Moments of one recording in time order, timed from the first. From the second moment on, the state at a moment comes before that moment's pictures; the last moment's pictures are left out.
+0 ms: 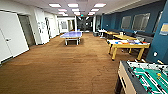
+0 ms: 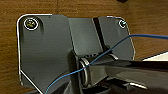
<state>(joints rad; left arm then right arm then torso) 1.50 2.92 -2.48 -0.02 -0.02 0.10 -1.59 2.97 -2.66 -1.11 0.24 1.07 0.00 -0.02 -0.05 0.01</state>
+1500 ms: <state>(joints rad) 1.53 2.92 -2.48 -0.01 -0.01 0.10 -1.61 3.00 -2.71 -1.11 0.23 1.07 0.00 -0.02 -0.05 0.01</state>
